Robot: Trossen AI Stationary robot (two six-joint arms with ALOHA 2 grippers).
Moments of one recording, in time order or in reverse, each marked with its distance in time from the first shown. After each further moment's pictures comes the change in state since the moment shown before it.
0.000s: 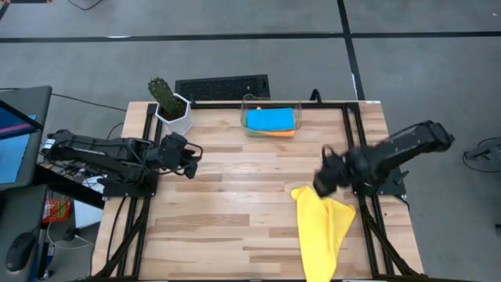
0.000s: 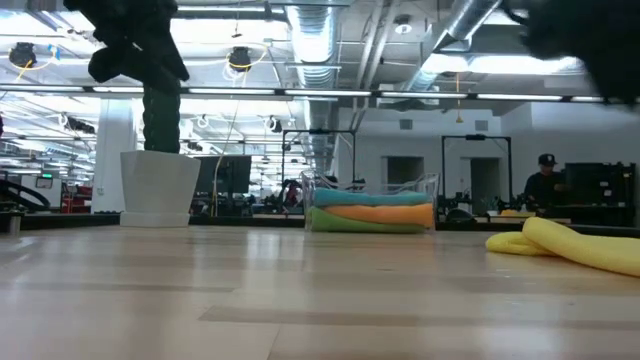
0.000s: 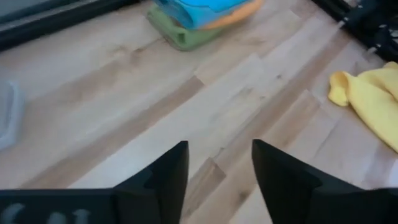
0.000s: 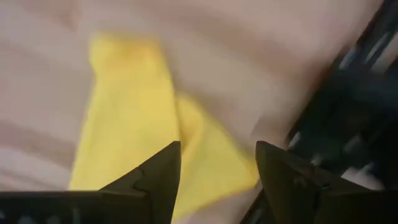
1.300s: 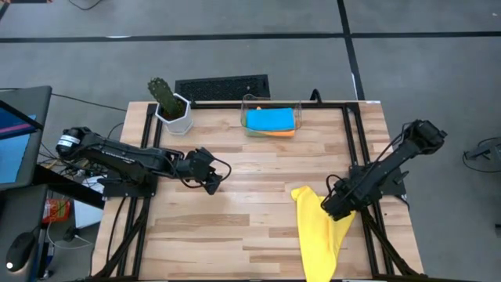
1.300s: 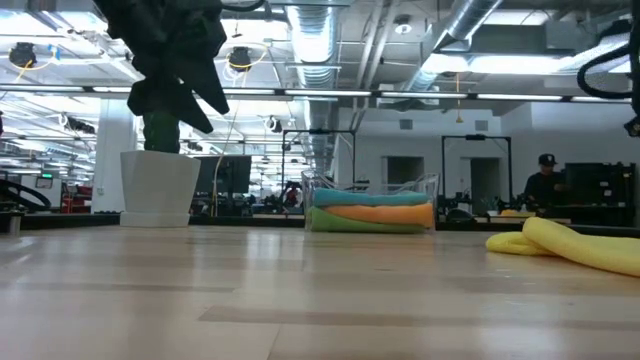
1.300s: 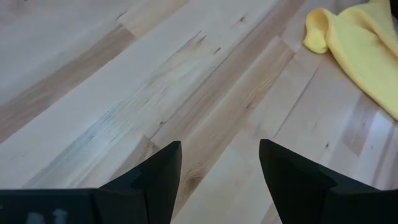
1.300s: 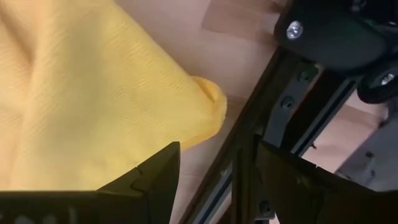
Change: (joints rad) left arm -0.025 0.338 0.000 0.289 0.196 0.022; right arm 0.323 0.078 -0.382 0.257 -0.339 0.344
